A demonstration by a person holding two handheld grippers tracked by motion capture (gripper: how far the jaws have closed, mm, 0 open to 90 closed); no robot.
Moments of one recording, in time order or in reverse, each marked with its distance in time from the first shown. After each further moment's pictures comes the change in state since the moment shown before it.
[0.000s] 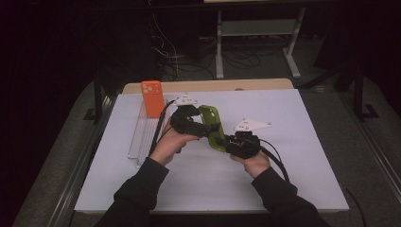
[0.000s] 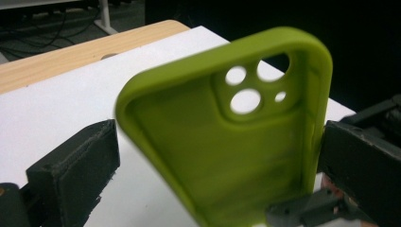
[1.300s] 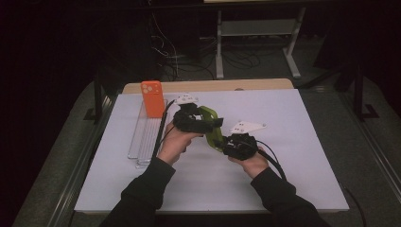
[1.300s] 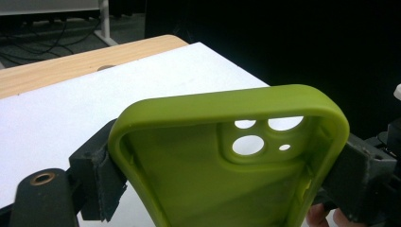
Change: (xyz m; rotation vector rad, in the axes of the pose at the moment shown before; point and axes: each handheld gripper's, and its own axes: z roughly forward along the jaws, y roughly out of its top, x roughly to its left) left arm 0.000 0.002 0.004 -0.054 -0.003 -0.031; right arm 0.002 -0.003 0.008 0.026 -0.015 -0.051
